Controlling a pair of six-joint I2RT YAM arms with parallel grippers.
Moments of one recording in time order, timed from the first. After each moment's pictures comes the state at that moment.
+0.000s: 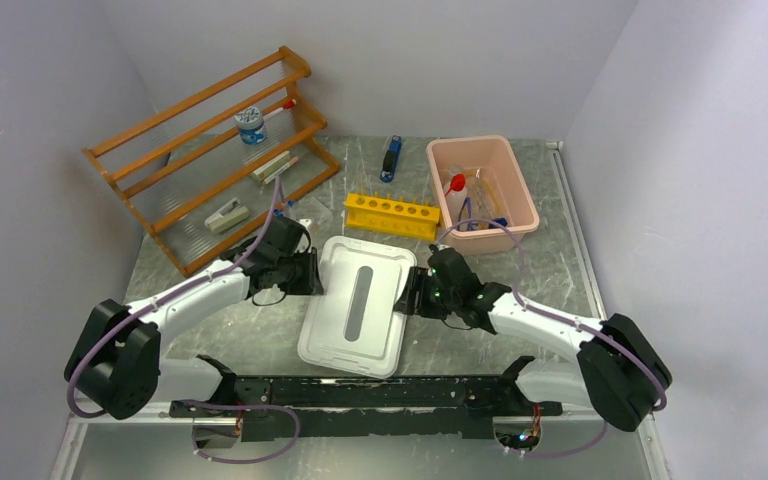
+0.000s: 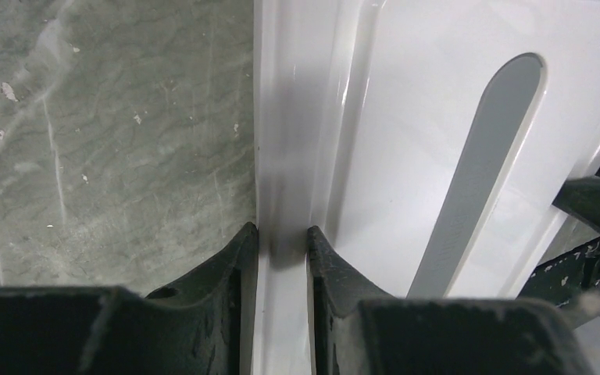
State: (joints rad) left arm -0.56 1.29 0.72 -0.40 0.12 -0.50; right arm 0.71 1.21 0.51 -0.15 -0.10 0.79
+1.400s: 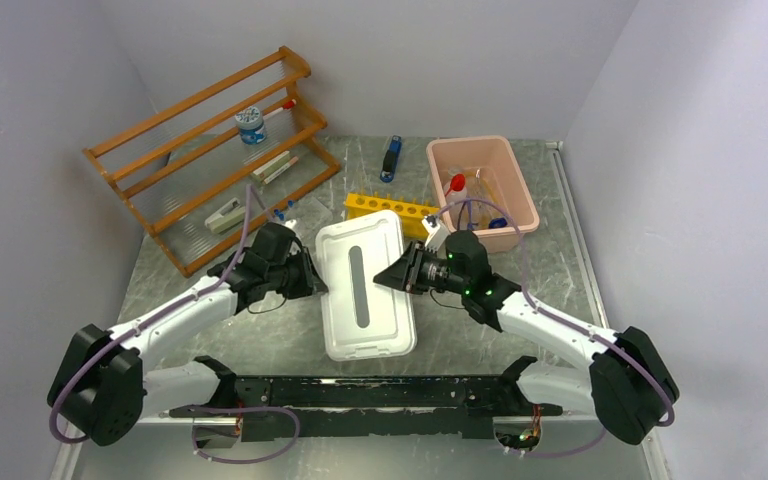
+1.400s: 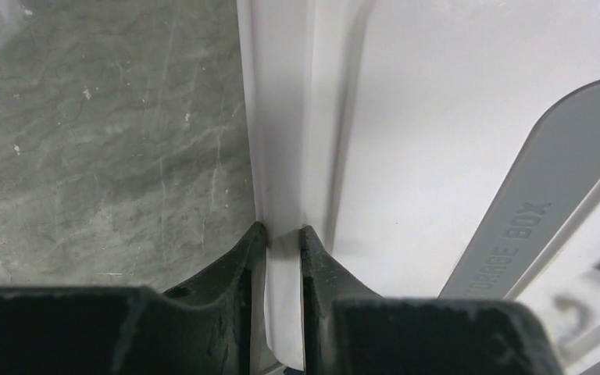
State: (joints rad) left arm -0.56 1.17 0.63 -0.30 0.17 -0.73; right arm 0.66 1.13 0.52 0.26 -0.42 0.89
